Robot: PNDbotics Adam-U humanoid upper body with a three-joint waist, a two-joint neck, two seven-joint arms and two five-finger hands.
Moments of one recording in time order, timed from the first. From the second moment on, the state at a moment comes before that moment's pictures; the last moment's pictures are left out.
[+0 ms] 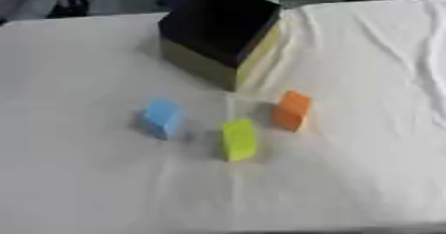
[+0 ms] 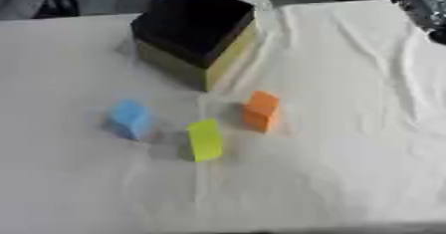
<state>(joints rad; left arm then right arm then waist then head) -0.19 0.75 0.12 -1.99 -0.18 0.00 0.47 -0.45 -1.00 0.12 -1.99 0.27 -0.09 0.01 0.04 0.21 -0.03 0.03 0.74</state>
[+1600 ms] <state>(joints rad) -0.26 0.78 0.07 -1.99 -0.24 0.01 0.41 -0.57 -1.02 0.21 -1.99 0.36 -0.09 0.09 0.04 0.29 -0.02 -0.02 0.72</state>
